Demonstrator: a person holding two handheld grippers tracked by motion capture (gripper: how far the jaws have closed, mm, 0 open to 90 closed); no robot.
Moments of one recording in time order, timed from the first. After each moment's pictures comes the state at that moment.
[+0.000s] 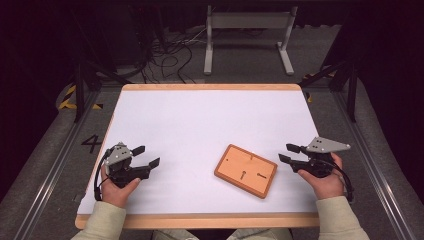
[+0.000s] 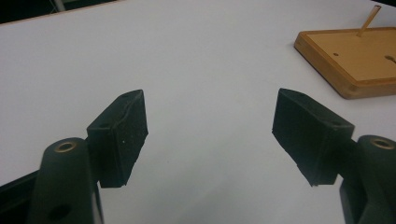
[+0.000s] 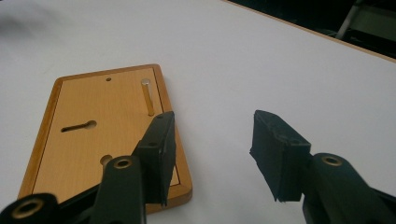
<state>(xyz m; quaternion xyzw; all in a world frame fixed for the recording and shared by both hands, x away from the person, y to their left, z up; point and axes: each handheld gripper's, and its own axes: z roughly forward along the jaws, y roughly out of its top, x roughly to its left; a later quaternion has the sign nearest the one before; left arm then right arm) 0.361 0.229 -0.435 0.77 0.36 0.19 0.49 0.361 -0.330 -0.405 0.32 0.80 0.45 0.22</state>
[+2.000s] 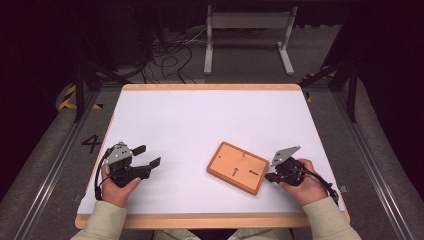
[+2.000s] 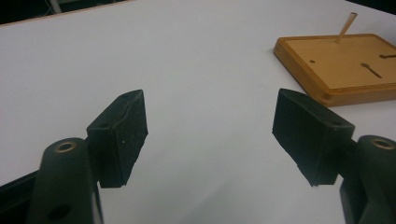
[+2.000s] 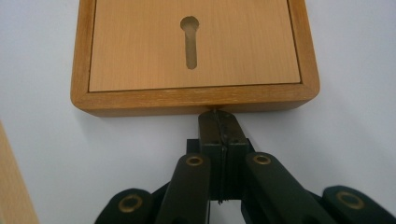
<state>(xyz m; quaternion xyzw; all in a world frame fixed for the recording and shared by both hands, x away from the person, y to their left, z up) 0.362 0.227 -0.433 0.77 0.36 0.19 0.49 0.364 -0.262 -0.432 0.26 0.93 0.25 0.09</state>
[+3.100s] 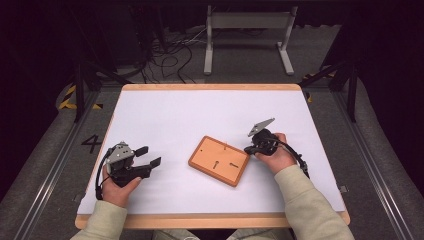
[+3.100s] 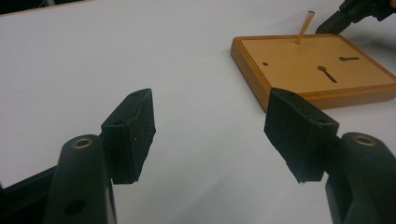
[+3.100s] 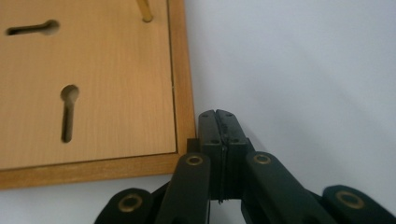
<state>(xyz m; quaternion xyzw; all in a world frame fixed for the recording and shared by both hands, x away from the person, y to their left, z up) 0.364 0.225 -0.435 0.77 0.36 0.17 0.49 0.451 -0.217 -0.433 0.29 0.91 0.28 0.08</state>
